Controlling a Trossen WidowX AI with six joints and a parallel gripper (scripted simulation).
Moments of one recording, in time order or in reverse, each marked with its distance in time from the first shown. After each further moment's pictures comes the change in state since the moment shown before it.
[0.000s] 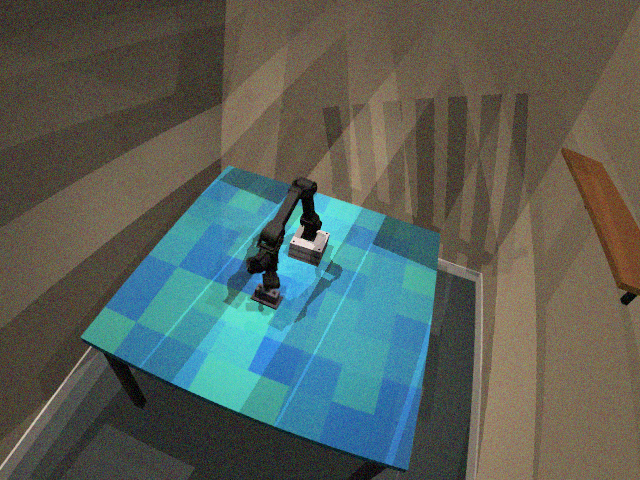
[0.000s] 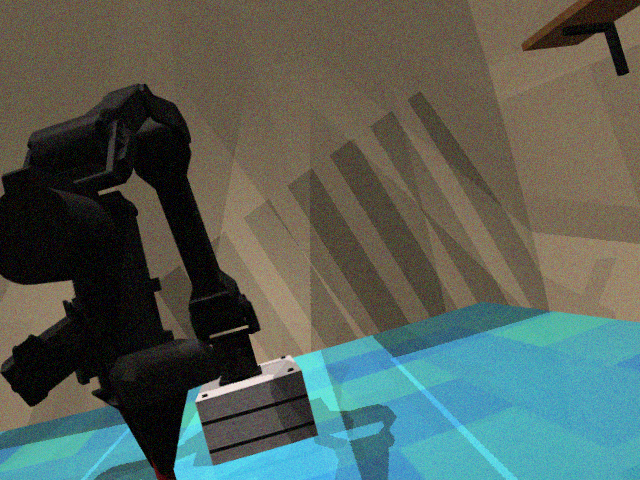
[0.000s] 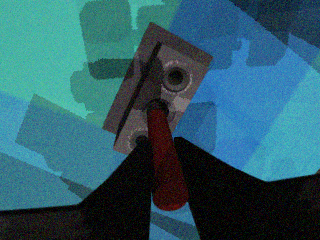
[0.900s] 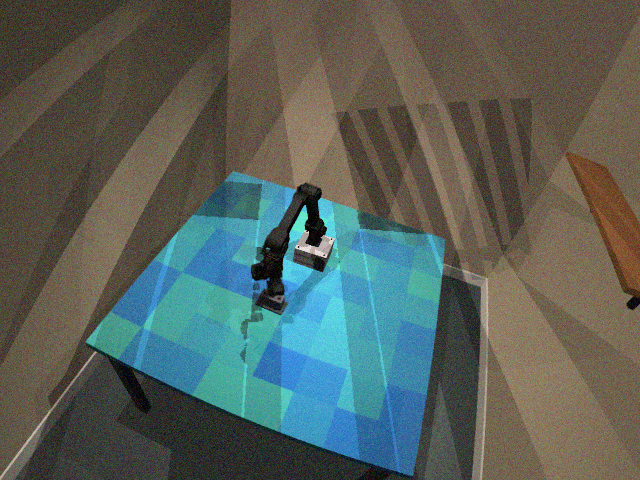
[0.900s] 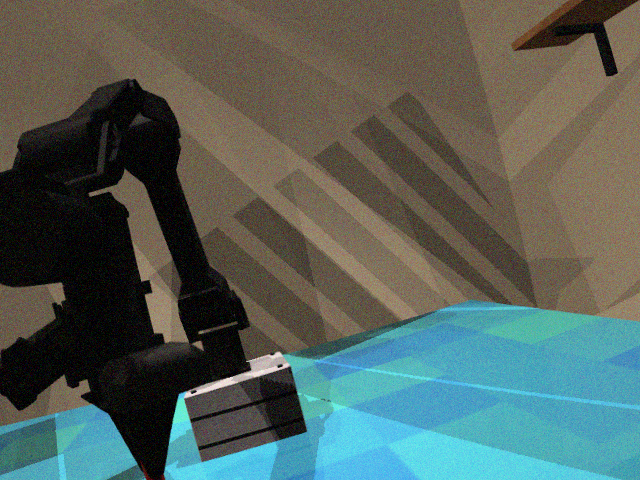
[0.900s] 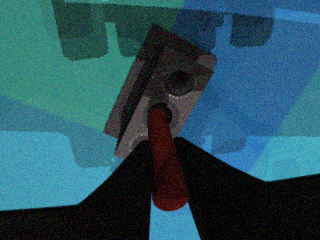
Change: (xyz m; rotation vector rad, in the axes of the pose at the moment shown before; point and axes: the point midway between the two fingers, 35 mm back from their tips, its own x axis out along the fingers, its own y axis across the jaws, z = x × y) arm 0.007 0.001 0.001 0.001 -0.005 0.007
